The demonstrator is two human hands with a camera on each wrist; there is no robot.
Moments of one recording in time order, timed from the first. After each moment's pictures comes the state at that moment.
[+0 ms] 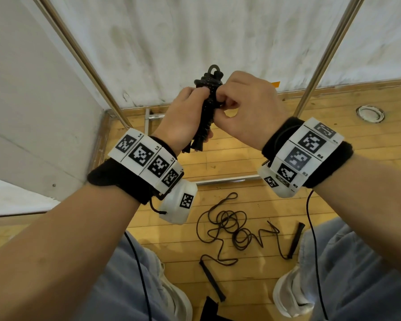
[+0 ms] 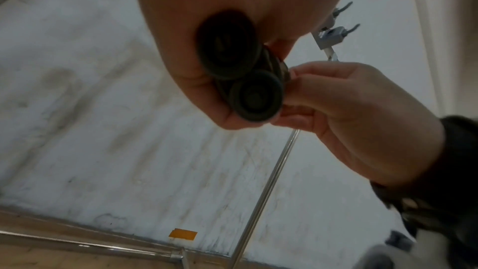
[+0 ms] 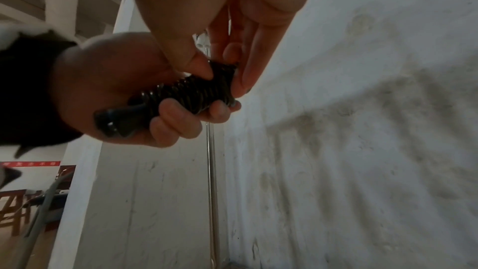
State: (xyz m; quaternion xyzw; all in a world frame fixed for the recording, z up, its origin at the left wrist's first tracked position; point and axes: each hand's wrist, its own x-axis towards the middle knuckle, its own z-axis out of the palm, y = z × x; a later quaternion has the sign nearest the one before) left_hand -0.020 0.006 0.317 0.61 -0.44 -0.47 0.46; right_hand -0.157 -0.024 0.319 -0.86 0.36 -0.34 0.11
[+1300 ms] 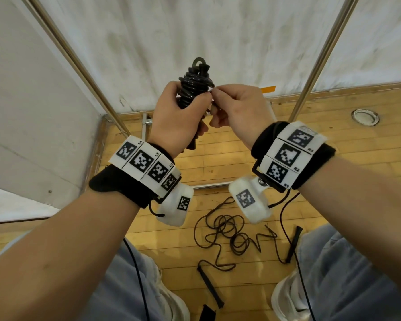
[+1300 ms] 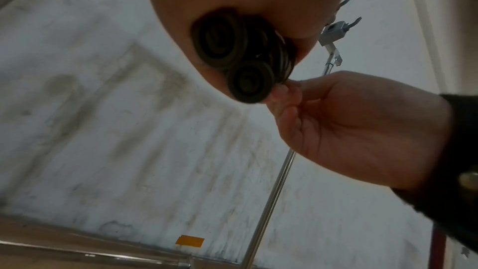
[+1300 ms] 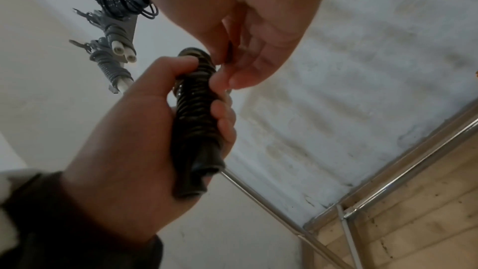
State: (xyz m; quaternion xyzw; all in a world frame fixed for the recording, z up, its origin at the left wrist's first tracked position) left_hand -0.026 0.007 0.321 0.60 -0.48 -0.33 0.55; right_hand -0.143 -0.036 0.312 -0.61 0.40 -0.43 0.54
